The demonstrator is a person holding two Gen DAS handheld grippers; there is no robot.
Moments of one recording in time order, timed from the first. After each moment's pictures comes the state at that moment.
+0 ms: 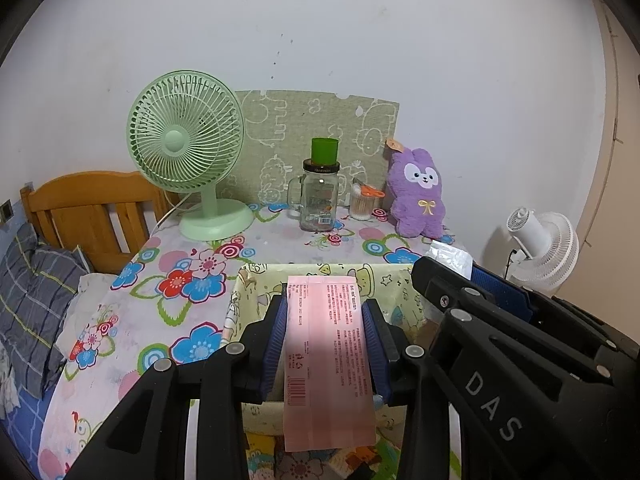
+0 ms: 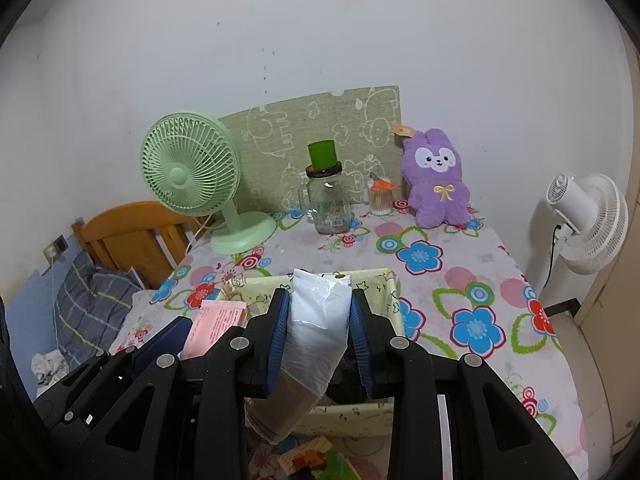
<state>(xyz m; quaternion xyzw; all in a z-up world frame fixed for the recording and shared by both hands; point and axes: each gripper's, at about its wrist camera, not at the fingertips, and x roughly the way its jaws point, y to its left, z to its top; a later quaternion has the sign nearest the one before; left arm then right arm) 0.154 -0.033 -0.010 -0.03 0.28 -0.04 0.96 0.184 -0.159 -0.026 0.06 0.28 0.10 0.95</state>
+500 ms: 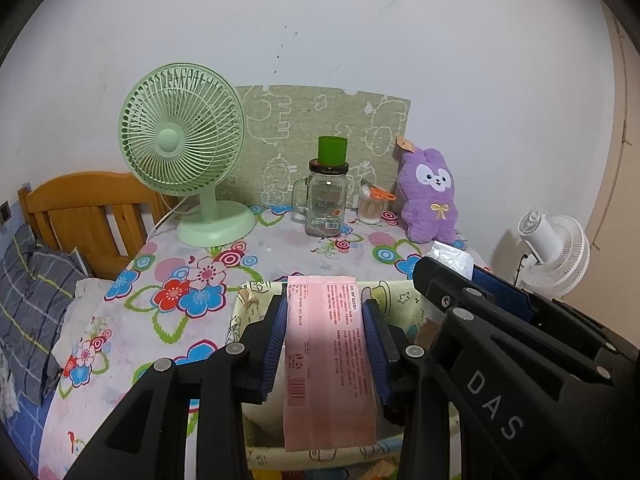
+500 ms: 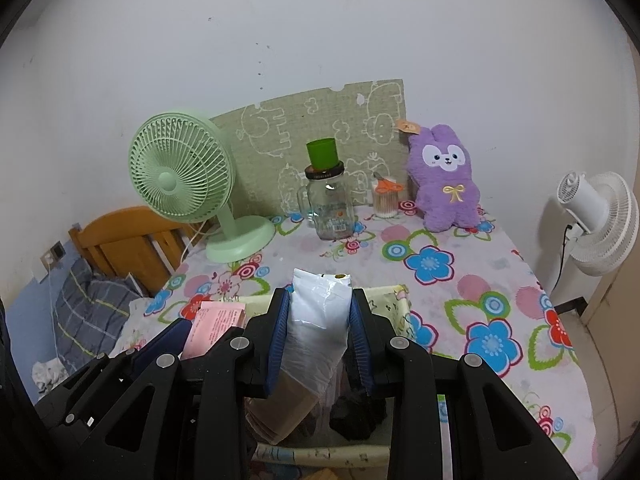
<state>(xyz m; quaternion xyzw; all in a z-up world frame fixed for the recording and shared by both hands) 0.192 -0.027 -0.017 -0.03 0.29 -0.03 0.96 0.222 -0.153 -0.033 0.07 0.28 0.10 0.95</state>
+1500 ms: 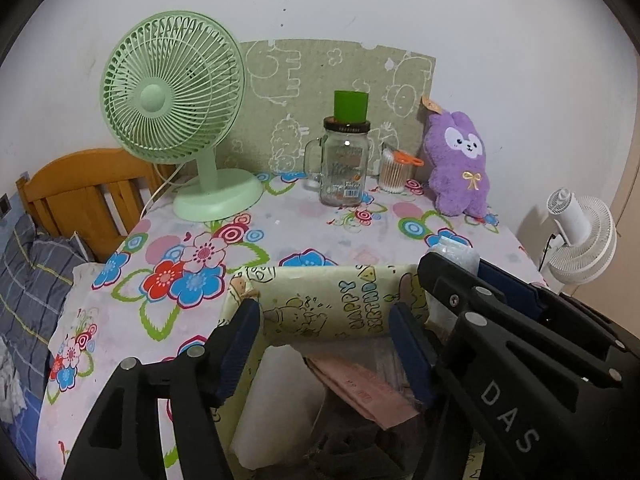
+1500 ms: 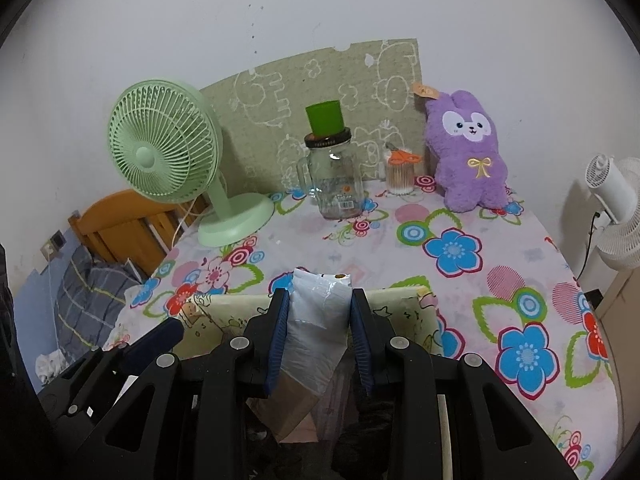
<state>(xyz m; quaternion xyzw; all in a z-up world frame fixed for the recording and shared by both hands) 0.240 -0.024 -0.056 -0.02 0.34 -0.01 0.94 0.277 -0.147 -0.074 0.07 0.32 0.13 0.94</state>
